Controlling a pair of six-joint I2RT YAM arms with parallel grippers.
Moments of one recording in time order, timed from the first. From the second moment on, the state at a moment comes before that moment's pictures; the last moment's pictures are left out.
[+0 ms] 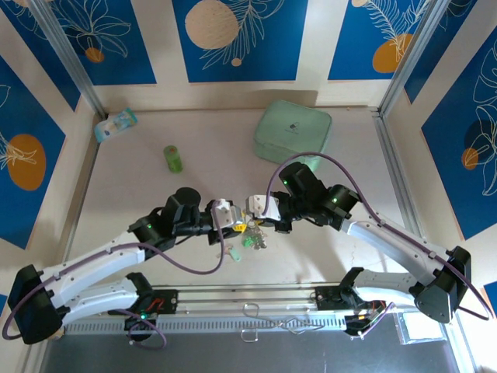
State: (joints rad) left arm -0.88 0.96 0.68 -0.17 0.37 0.40; right arm 0.81 1.14 1.04 -0.75 -0.41 -0.74
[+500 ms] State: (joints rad) left arm -0.88 1.03 0.68 -0.13 0.35 0.39; right arm 0.81 1.14 1.04 -0.73 -0.41 -0.74
